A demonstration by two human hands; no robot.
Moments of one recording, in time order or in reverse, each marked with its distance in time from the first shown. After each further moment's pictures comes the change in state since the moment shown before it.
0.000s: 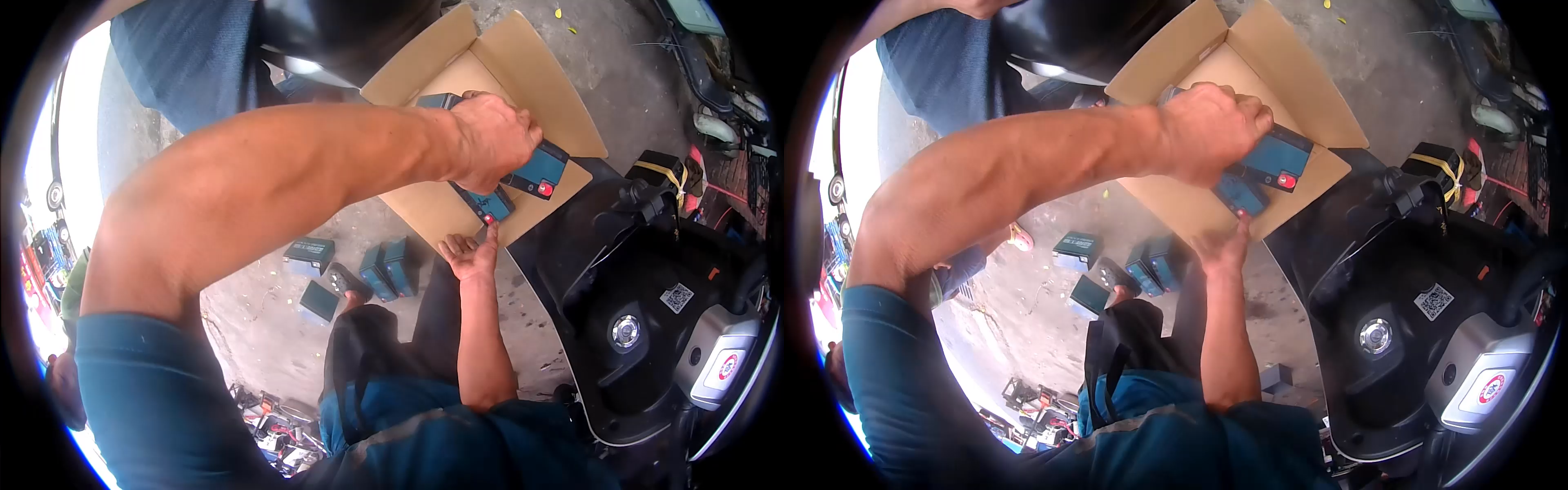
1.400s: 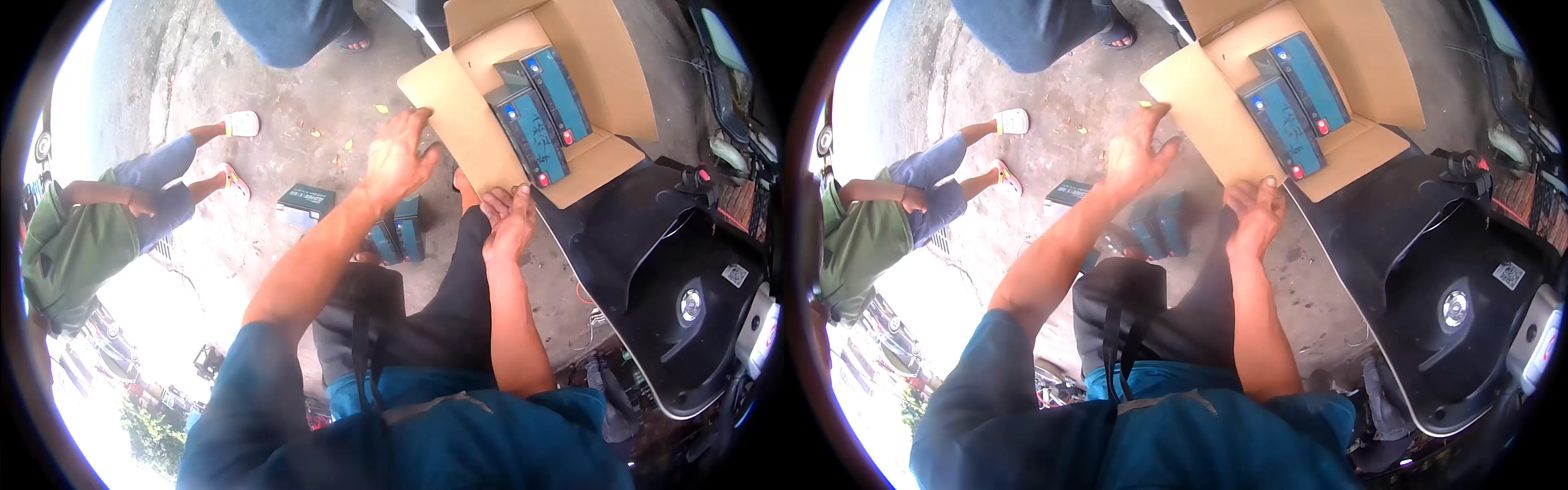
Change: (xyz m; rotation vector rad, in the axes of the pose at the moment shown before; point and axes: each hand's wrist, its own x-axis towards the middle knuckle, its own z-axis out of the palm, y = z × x) left_hand -0.173 0.038 0.254 -0.604 0.668 -0.844; right_hand -0.015 0.071 -0.021 -0.590 0.052 -0.586
